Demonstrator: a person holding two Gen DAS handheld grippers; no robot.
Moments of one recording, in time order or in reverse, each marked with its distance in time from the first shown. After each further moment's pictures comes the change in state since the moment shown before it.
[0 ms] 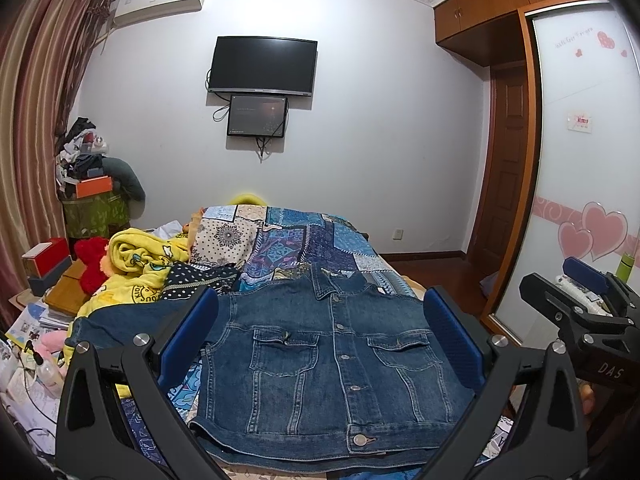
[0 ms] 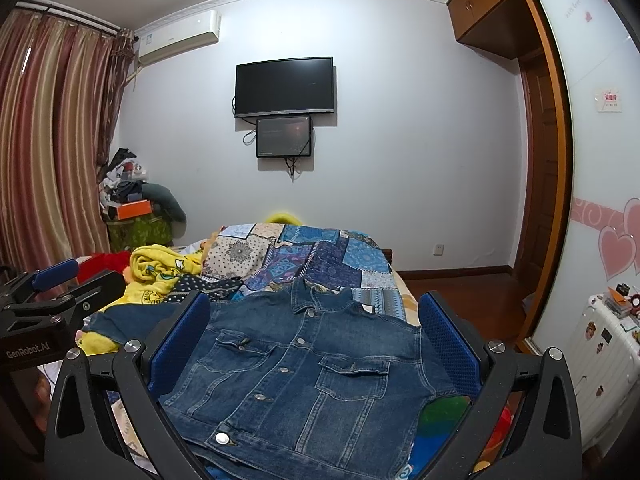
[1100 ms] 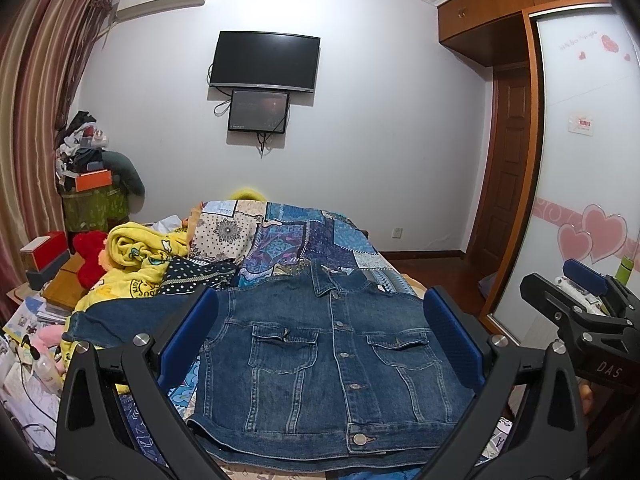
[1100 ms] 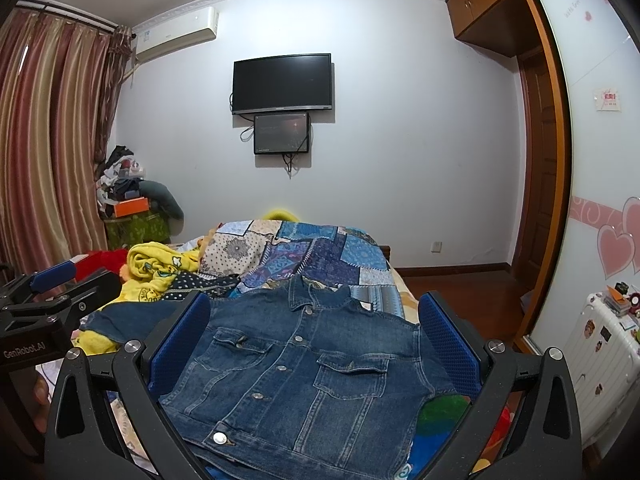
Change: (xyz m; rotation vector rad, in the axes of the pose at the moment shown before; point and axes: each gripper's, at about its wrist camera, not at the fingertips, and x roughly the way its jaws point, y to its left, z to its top) left arm 0.006 0.005 -0.003 -0.020 0.016 -0.004; right arm 0.005 0.000 0.000 -0.001 0.016 -0.007
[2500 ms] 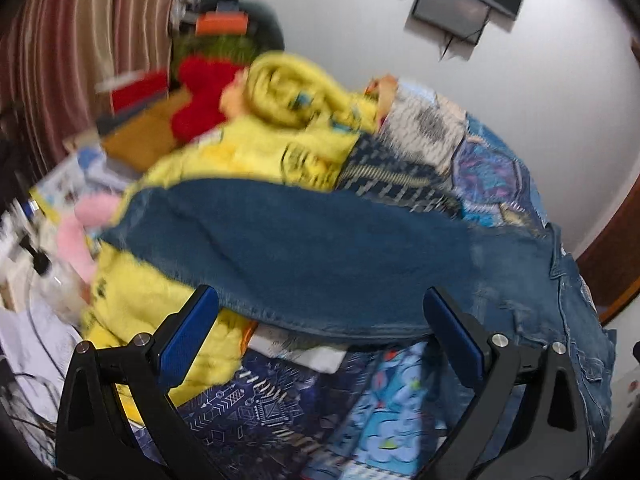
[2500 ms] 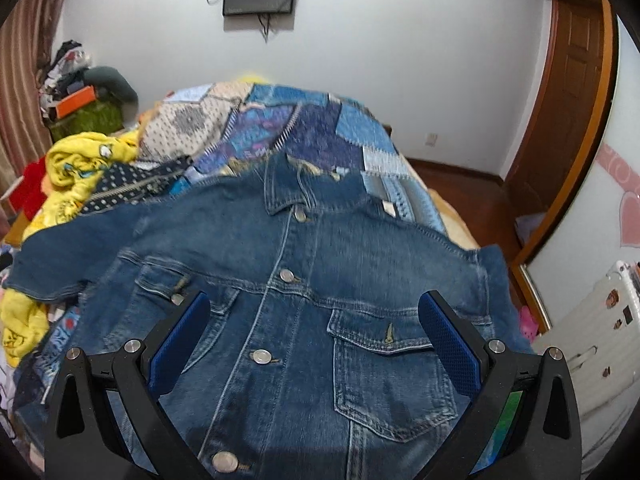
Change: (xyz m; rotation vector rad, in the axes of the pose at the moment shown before) left arm 0.205 0.337 -0.108 -0.408 0.405 0.357; right arm 0.224 0.027 -0.057 -0.039 0.503 -0.115
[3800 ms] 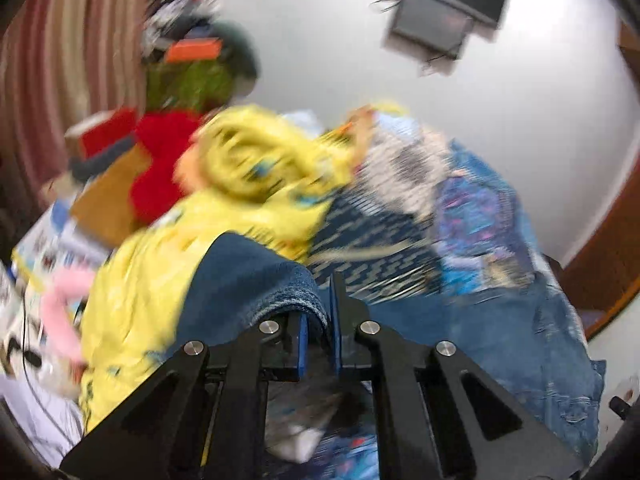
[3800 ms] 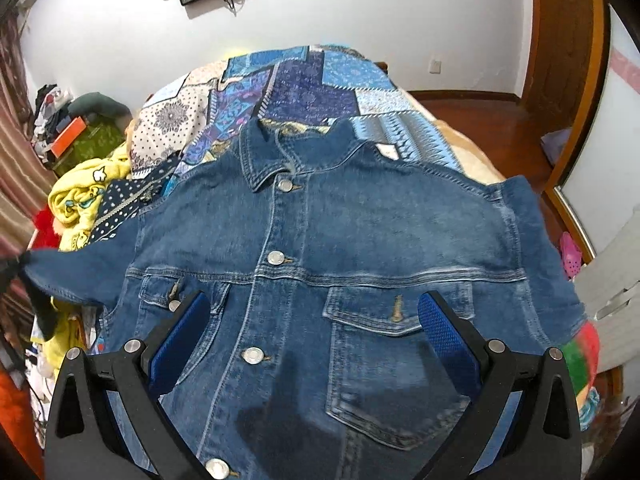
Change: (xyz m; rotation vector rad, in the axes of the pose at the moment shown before) left arm 0.002 -0.058 0.106 0.096 -0.099 -0.049; right arm 0.030 -0.054 0.014 0.222 0.158 0.158
